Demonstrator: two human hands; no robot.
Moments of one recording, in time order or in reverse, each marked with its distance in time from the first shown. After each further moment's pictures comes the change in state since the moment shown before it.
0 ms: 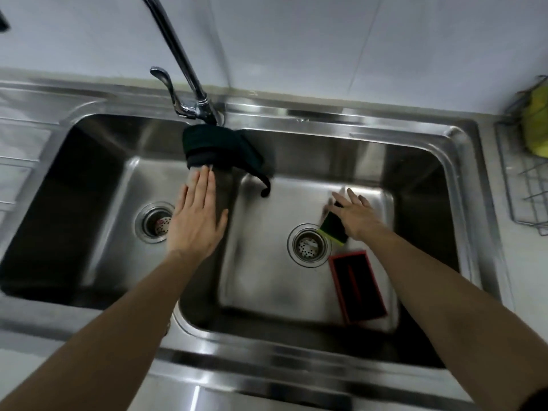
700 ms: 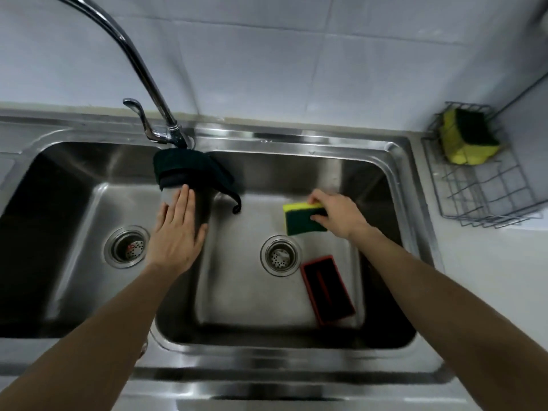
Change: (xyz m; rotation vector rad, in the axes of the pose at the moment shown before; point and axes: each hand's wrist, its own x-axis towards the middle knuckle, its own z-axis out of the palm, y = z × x) left_hand 0.003 0.005 -0.002 -0.056 0.017 0.070; right_hand -0.066 0.014 -0.056 0.434 0.423 -0.001
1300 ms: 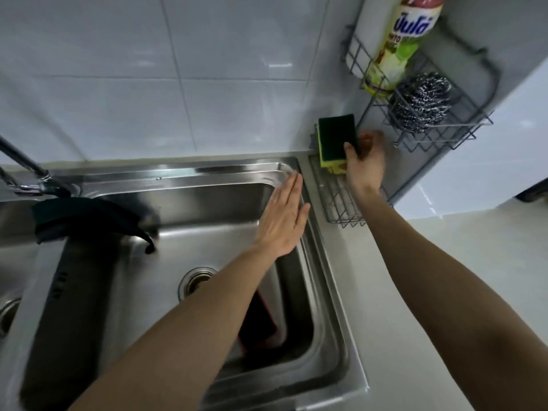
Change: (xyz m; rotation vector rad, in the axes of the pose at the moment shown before) left_hand 0.075 0.364 -0.064 -0.621 -0.003 0.488; right_hand -0.069 0.147 -0.170 0.606 1.055 0.500
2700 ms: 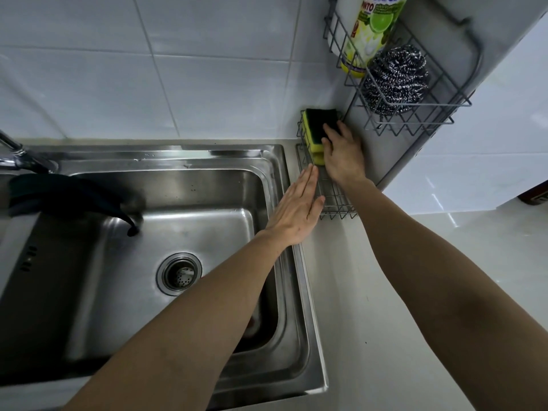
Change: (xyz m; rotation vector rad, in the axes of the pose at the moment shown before) left_hand 0.031 0.048 0.059 -0.101 -0.105 -0.038; right_hand 0.043 0.051 0.006 -0.570 -0.461 -0.276
